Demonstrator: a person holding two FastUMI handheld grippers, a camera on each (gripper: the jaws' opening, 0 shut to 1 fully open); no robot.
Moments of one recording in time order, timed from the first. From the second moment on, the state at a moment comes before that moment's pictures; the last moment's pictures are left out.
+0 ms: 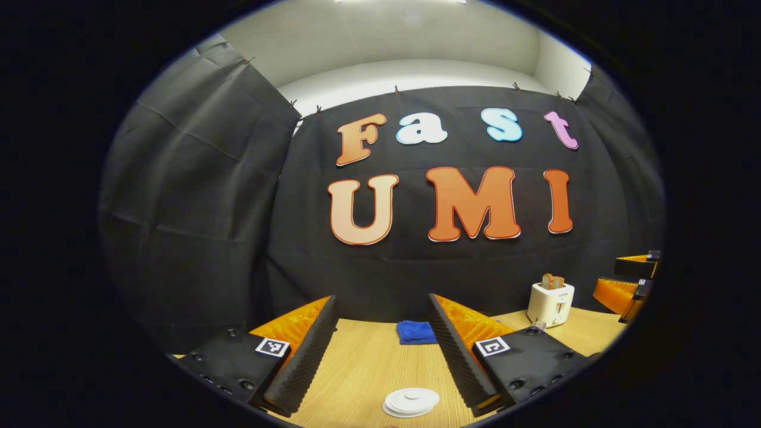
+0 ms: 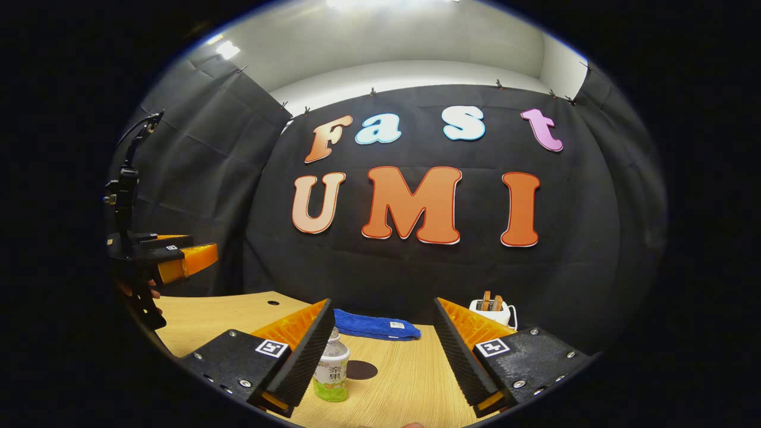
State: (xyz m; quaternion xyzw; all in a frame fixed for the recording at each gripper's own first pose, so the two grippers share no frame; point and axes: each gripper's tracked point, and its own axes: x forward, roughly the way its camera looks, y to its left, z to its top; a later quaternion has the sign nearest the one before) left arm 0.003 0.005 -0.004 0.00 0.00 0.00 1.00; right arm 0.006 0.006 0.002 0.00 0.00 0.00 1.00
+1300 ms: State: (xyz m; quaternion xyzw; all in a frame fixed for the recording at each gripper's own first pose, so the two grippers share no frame) left arm 0.016 -0.036 -0.061 0.01 0.05 -0.05 1.00; right arm 0.010 0.031 -0.043 0.00 0.03 0.05 1.00
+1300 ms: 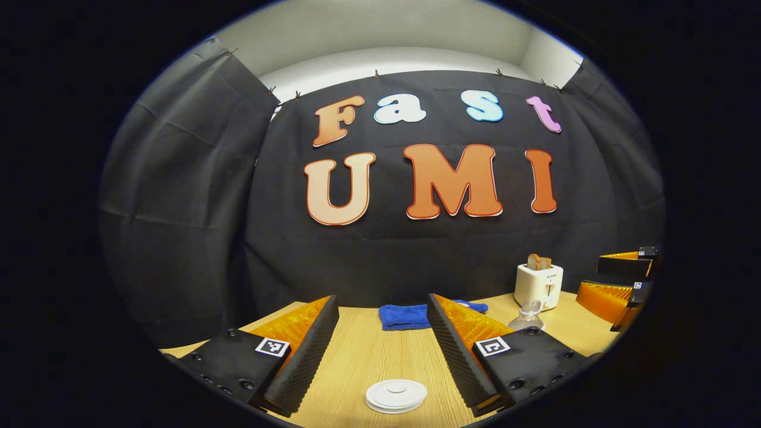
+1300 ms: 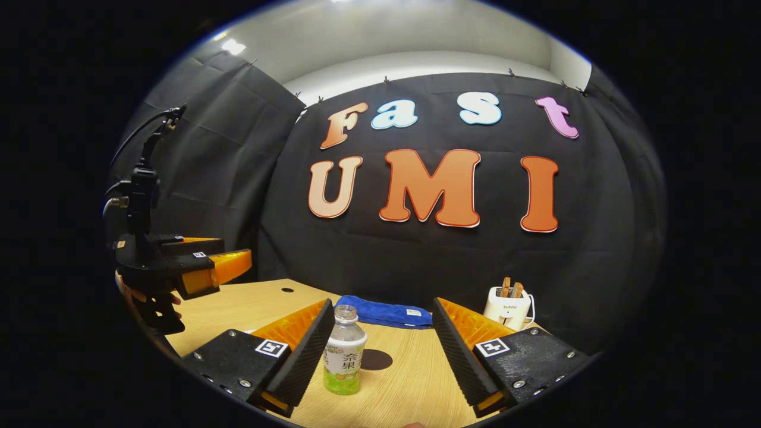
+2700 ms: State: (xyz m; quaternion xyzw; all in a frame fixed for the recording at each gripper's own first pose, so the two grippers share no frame) left arm 0.018 -0.053 -0.241 0.05 0.24 -0.10 0.96; right arm 0.023 0.052 -0.142 0.00 0.14 0.08 0.99
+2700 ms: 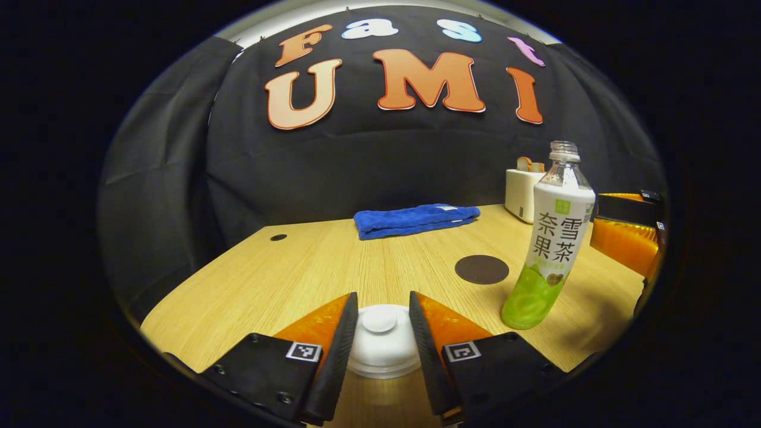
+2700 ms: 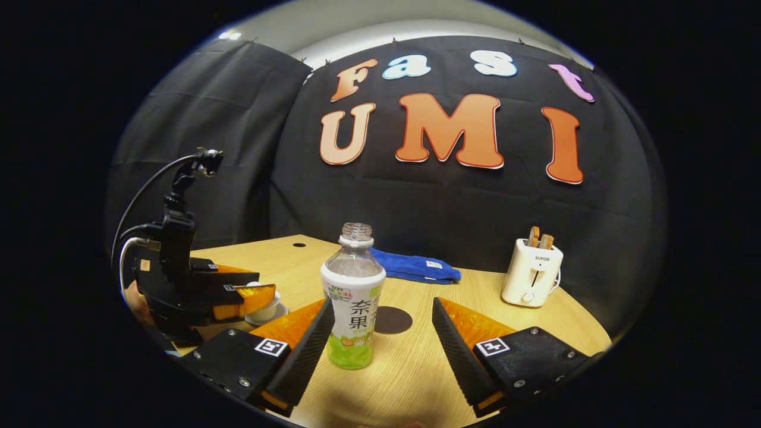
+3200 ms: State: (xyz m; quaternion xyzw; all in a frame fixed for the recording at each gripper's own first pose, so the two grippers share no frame) left arm 0.029 -0.043 -0.229 0.05 0.22 -0.08 0.97; right arm 0.027 0.059 -0.157 0.00 0.16 0.09 0.98
